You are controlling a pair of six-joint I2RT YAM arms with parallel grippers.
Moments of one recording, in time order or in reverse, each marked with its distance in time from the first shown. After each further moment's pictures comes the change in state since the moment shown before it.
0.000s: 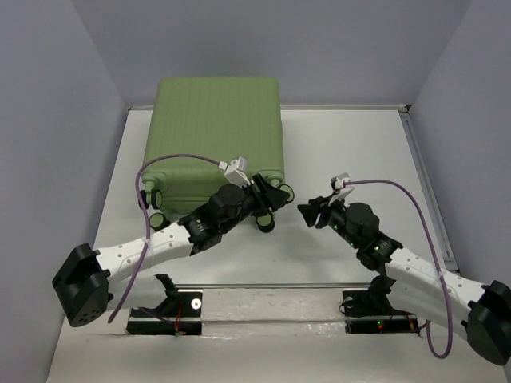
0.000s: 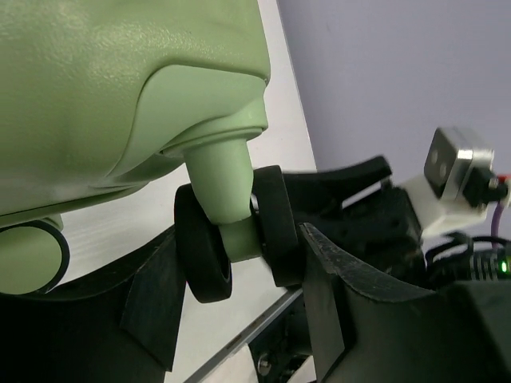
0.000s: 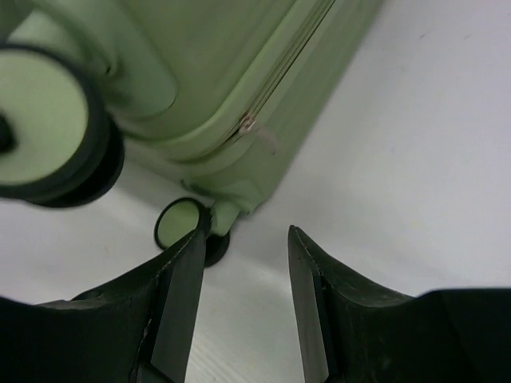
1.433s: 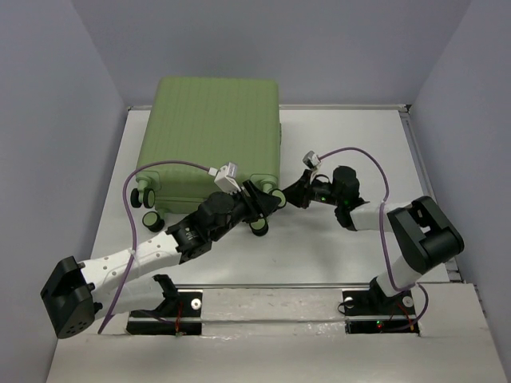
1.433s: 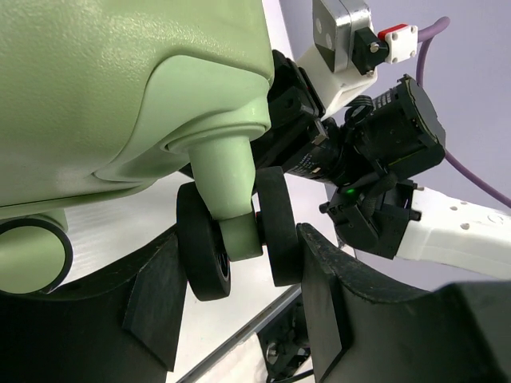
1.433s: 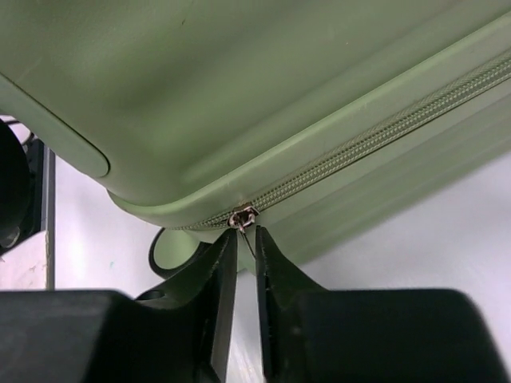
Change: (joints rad) left arm -0.007 -0.144 -0.085 -0.051 -0.031 0.011; right arm -0.355 0.756 0.237 0.564 -0.958 -0.084
